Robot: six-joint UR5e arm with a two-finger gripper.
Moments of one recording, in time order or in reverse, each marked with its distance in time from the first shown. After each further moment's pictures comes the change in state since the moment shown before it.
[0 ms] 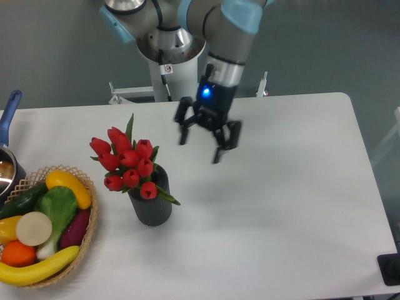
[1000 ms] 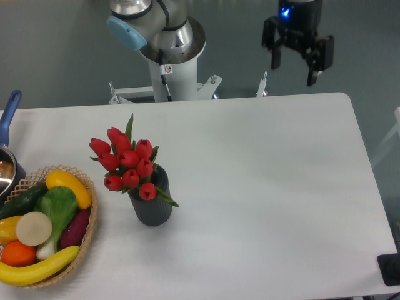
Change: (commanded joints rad) arm 0.226 0.045 0.310 -0.689 0.195 0.627
